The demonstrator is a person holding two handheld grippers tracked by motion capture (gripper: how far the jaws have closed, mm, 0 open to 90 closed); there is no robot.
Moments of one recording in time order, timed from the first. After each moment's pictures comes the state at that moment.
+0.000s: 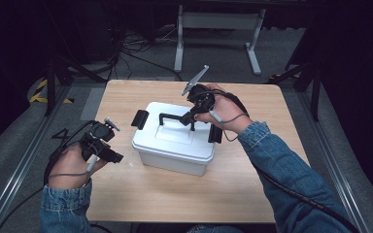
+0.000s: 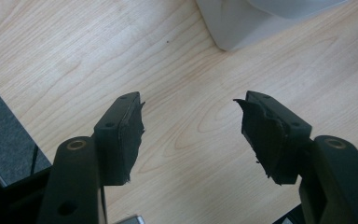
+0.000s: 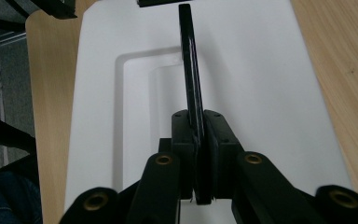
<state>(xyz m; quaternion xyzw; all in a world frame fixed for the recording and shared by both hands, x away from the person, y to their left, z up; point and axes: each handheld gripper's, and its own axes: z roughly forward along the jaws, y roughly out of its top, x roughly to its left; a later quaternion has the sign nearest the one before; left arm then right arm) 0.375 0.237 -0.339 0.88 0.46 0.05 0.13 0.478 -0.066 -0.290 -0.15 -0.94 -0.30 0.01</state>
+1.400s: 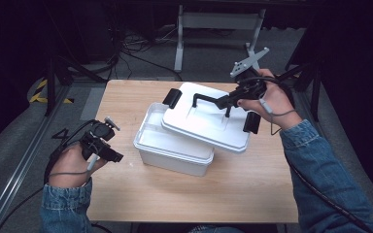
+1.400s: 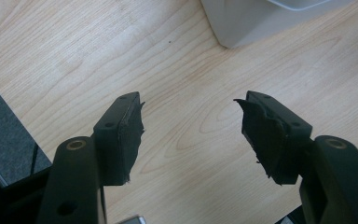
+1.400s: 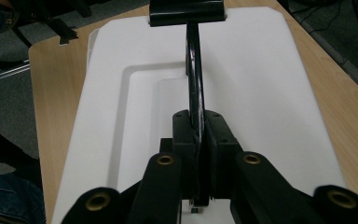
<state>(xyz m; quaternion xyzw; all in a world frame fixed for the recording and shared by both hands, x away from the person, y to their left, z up) 0.379 0.236 -0.340 0.88 0.45 0.05 0.12 0.465 -0.176 -0.233 -0.19 -0.91 -0.36 -0.04</state>
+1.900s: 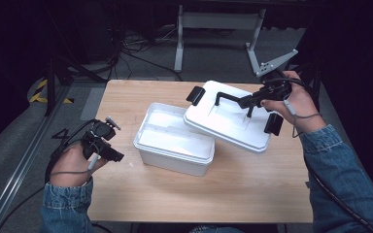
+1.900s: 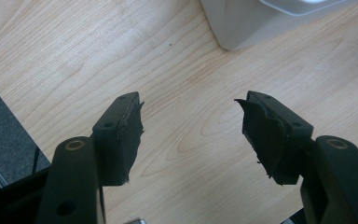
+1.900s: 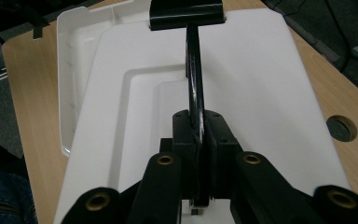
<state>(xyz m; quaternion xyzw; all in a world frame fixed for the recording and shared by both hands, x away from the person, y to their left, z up) 0.380 0.235 -0.342 0.88 0.46 0.04 0.12 0.462 -0.230 -0.234 -0.24 -0.90 -0.36 -0.06</state>
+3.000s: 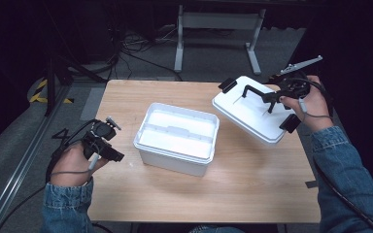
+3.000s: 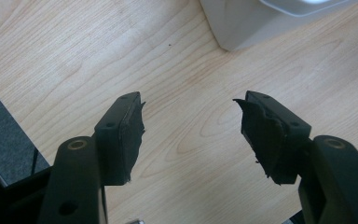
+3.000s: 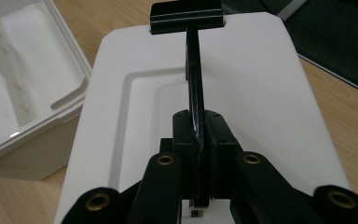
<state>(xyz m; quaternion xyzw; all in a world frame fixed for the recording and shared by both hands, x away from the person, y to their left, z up) 0.381 0.235 -0.343 0.88 0.46 0.04 0.12 0.494 -0.304 -0.271 -0.38 -0.85 -0.35 -0.12</state>
